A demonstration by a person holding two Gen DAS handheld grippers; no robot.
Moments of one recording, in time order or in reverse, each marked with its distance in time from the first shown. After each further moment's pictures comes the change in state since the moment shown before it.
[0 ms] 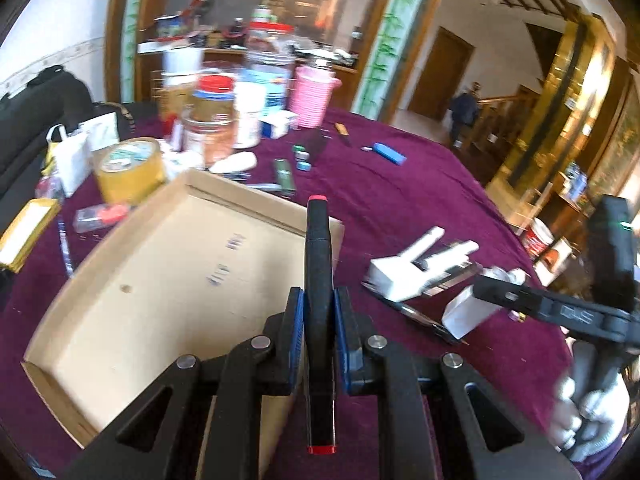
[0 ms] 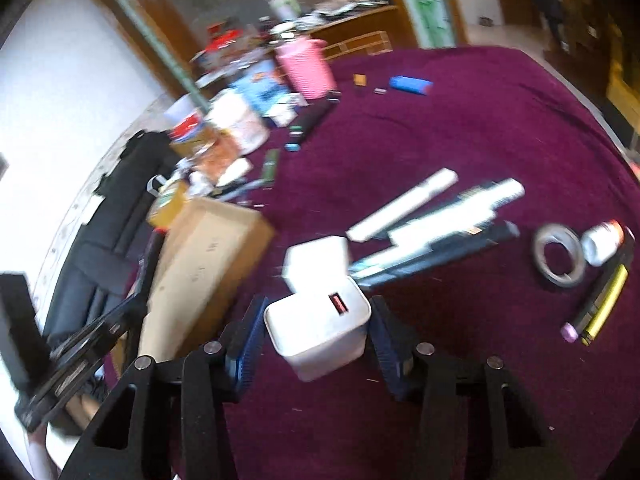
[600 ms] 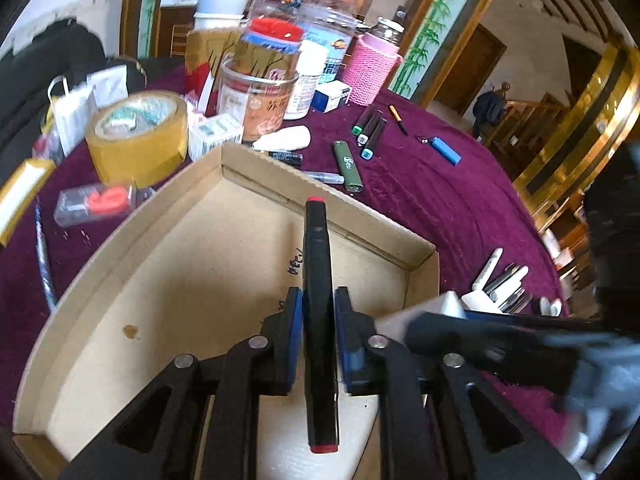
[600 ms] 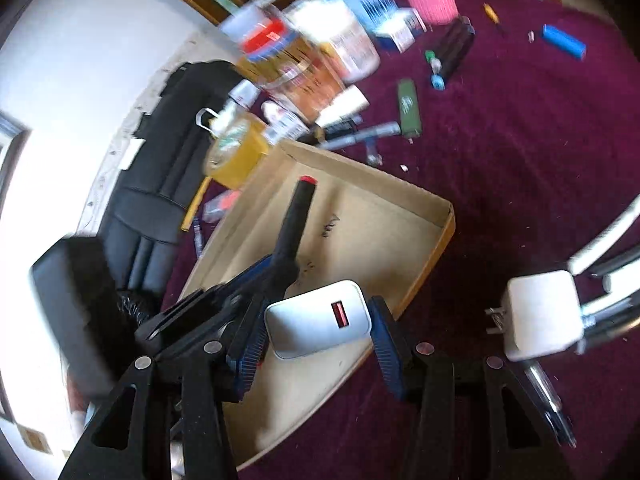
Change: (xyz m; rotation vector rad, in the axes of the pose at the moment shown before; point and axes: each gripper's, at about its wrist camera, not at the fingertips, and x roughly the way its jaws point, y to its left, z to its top) left arm 0.074 0.072 0.026 -0.124 0.106 -0.020; right arm 0.137 0.098 0.040 -0.016 0.306 0.184
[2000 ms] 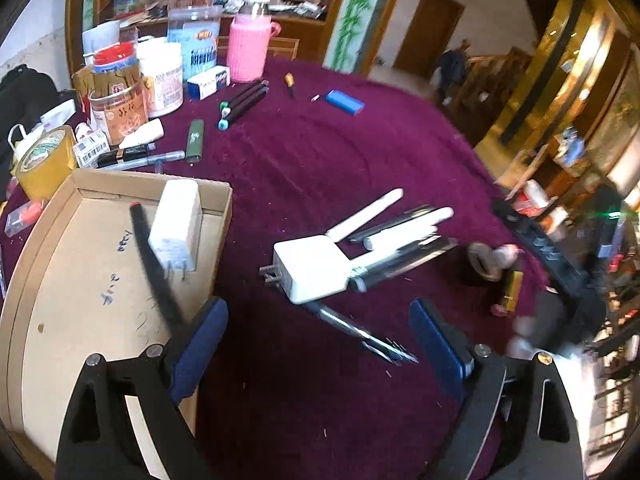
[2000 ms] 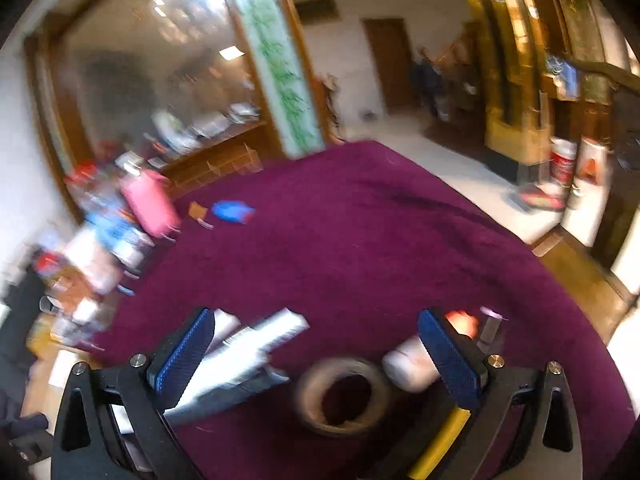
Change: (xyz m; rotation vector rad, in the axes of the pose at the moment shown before) left arm 0.023 -0.172 -0.040 0.187 0.059 0.035; right arm -0.189 -0.220 -0.077 0.242 -0.721 -0.562
